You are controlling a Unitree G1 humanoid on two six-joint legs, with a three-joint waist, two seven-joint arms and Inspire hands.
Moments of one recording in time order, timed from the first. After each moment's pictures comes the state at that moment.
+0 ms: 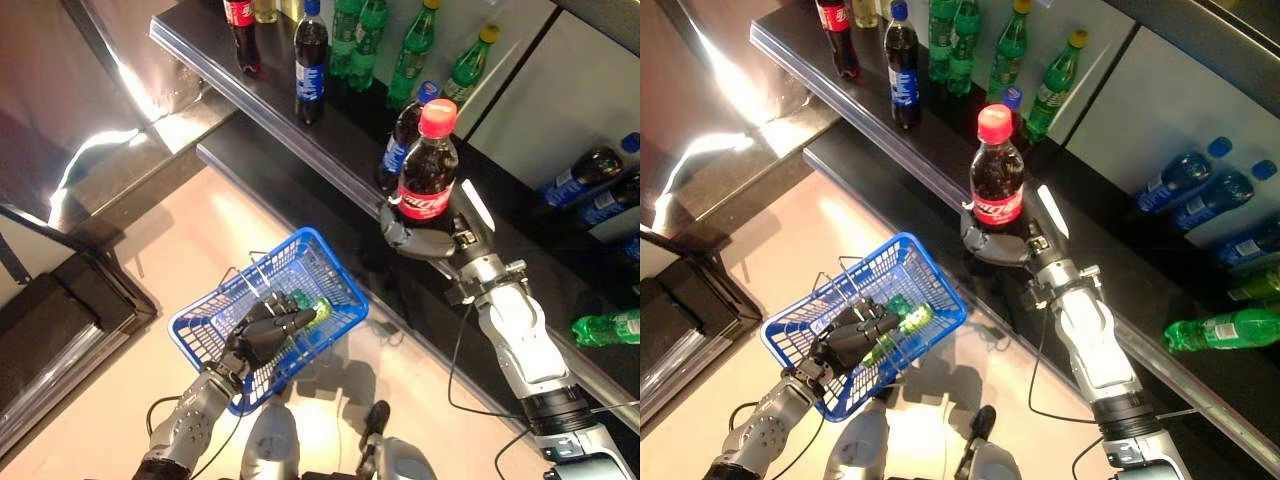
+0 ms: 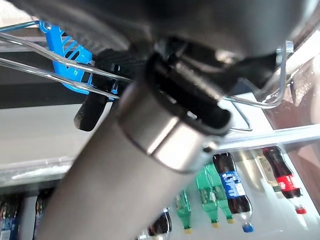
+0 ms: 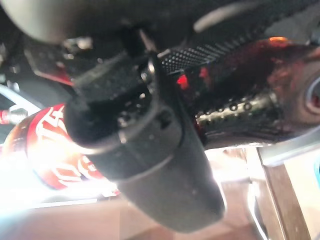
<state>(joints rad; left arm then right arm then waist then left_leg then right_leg) 0.02 0.39 -0.15 0.17 -1.04 0.14 -0.34 -0.30 -0.50 0.16 -0.01 0.28 -0.19 0.10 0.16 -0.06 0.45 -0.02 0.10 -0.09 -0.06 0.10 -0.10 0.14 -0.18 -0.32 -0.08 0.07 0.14</state>
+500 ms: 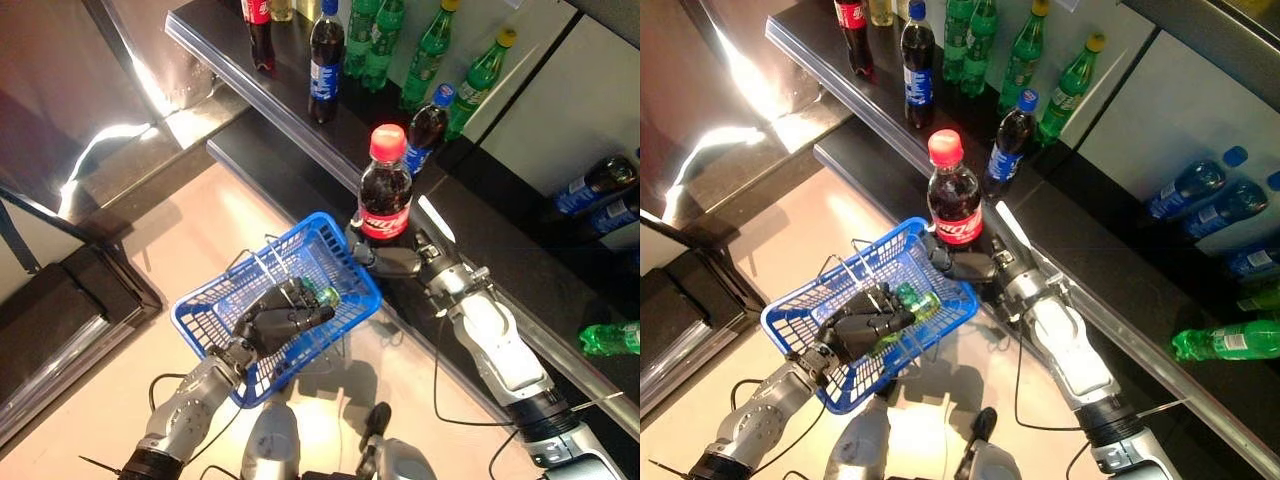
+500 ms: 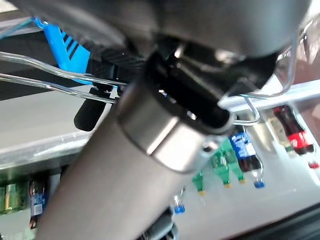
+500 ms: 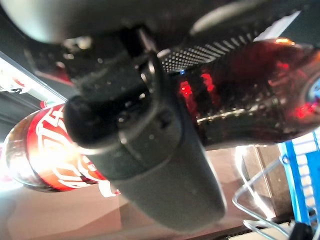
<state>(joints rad) -0.03 0.48 -0.23 0.04 -1.05 0.15 -0.34 -0.30 -0.47 0.29 -0.02 0.30 -0.16 0.11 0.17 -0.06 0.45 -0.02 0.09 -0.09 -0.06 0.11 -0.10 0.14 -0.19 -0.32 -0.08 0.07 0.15</state>
